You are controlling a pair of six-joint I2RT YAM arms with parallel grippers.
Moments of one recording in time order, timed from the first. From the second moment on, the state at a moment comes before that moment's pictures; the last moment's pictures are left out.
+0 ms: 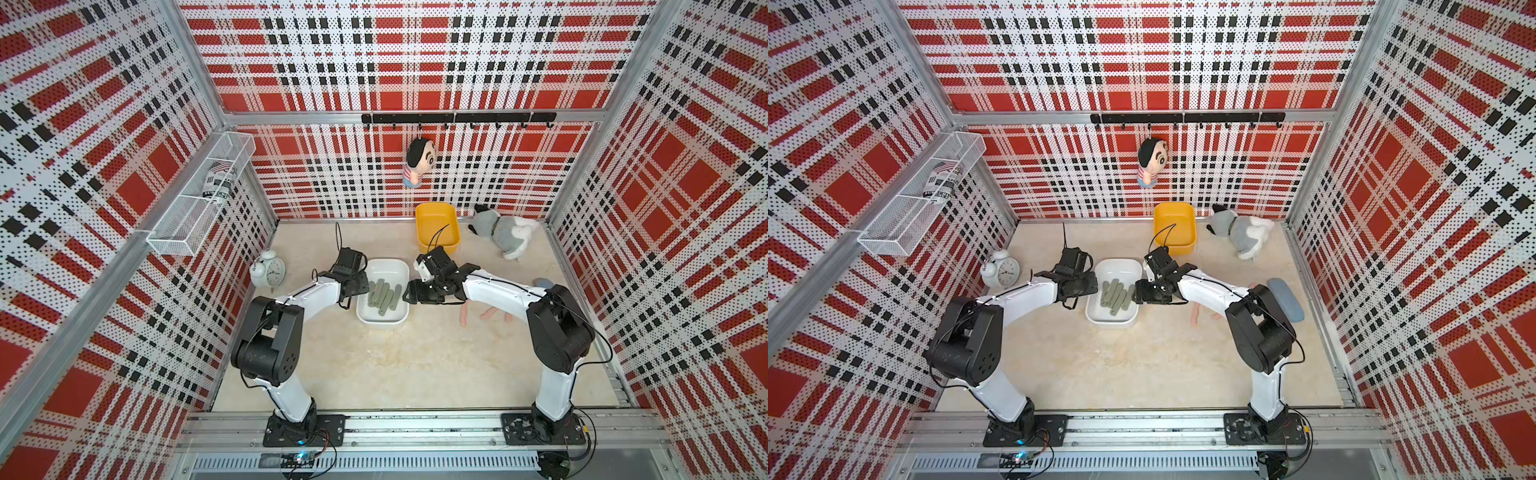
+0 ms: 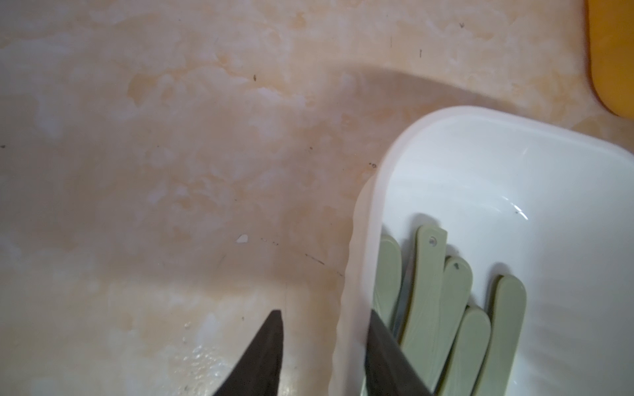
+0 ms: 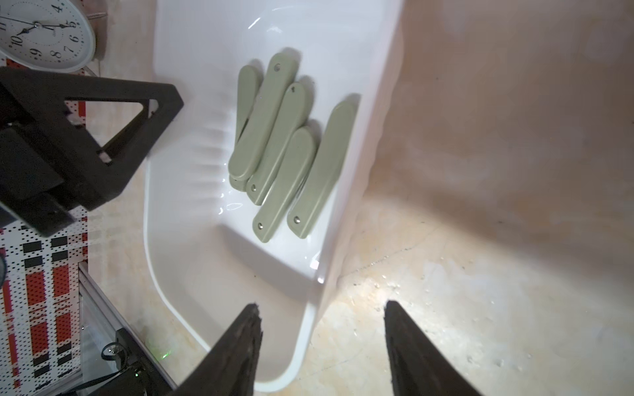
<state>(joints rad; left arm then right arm) -0.28 1.71 1.03 -0.29 -0.12 -0.44 0.64 1.87 1.34 -0.44 -0.29 0.56</state>
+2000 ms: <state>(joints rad) -0.57 1.49 1.13 -0.04 0.27 -0.51 0.23 2.46 2.17 -0.54 -0.06 0.48</state>
